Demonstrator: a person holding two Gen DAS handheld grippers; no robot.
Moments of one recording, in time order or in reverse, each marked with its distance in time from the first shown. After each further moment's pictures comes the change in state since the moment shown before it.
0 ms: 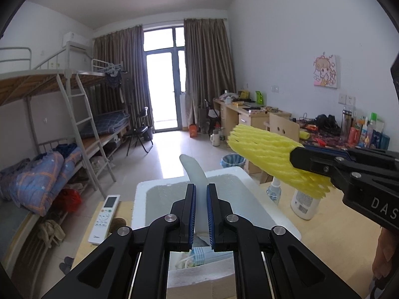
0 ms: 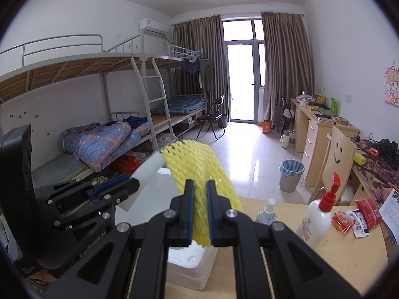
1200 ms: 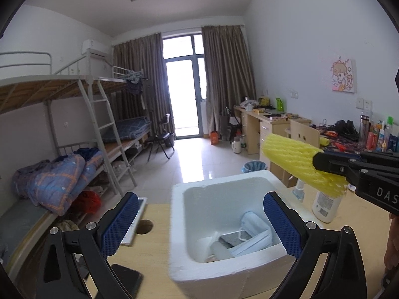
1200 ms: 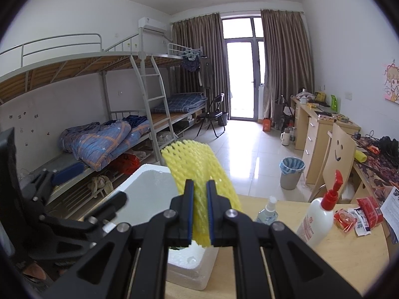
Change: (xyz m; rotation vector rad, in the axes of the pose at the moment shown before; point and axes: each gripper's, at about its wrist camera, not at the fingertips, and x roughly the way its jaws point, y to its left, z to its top) left arm -0.014 0.020 -0.006 -0.001 -0.040 0.119; right arm 0.005 -0.007 -0.001 0.007 0.010 0.003
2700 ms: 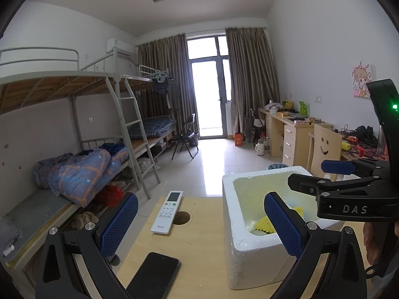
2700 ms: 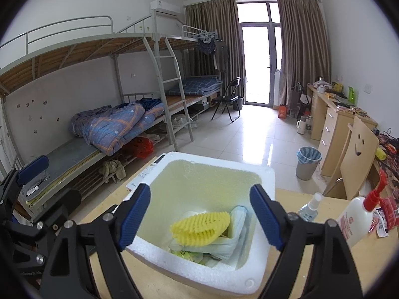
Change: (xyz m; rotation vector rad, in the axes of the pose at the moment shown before) left arm -0.033 0.038 -0.012 -0.050 -0.011 0.148; right arm 0.038 0.037 -0.001 -0.024 0.103 0.076
